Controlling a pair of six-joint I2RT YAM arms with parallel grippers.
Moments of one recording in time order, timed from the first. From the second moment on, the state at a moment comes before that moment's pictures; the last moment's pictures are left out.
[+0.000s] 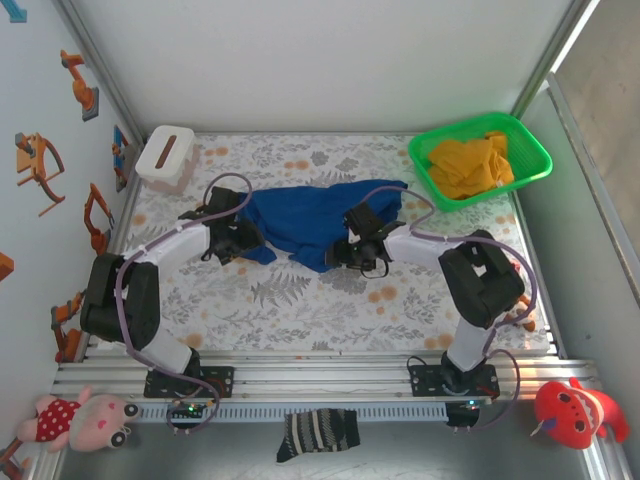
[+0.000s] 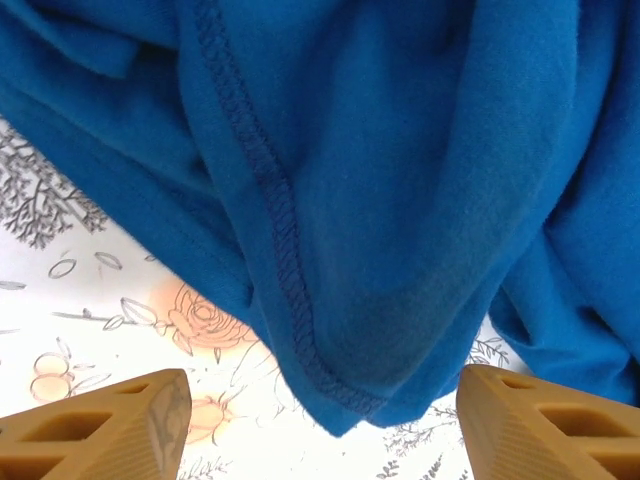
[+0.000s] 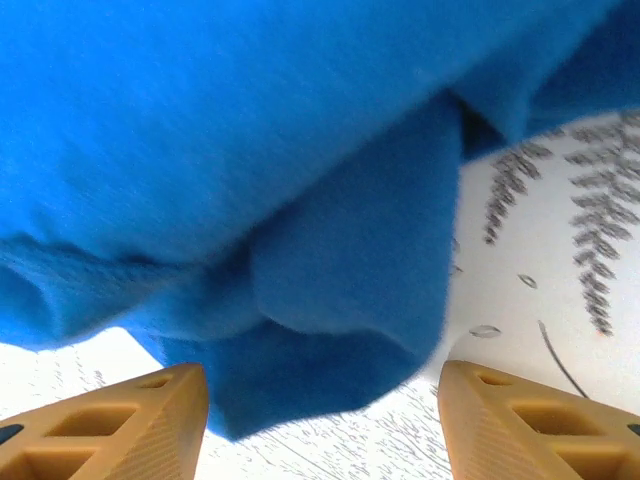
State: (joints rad) left arm -0.35 1.58 0.95 -0.56 0.07 -0.71; right arm 0.64 1.78 1.01 -0.34 -0.24 0.64
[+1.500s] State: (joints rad) left arm 0.06 1.24 1.65 -0.59 0.38 -0.89; right arm 0.23 1.36 1.98 -0.69 -0.41 0.61
